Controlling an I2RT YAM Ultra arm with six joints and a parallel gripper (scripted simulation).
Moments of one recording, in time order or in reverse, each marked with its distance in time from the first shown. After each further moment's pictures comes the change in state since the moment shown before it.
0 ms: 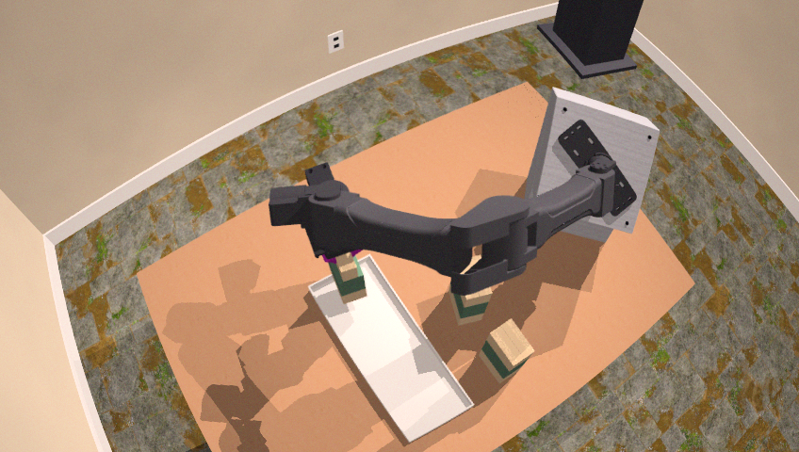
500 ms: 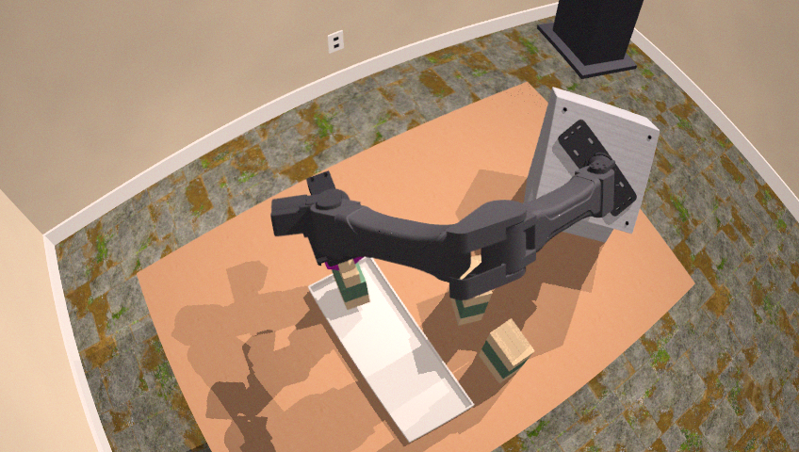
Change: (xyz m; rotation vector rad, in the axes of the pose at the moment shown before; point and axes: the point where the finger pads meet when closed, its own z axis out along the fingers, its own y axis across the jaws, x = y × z) arm 0.005 -0.001 0.018 0.014 0.010 -0.002
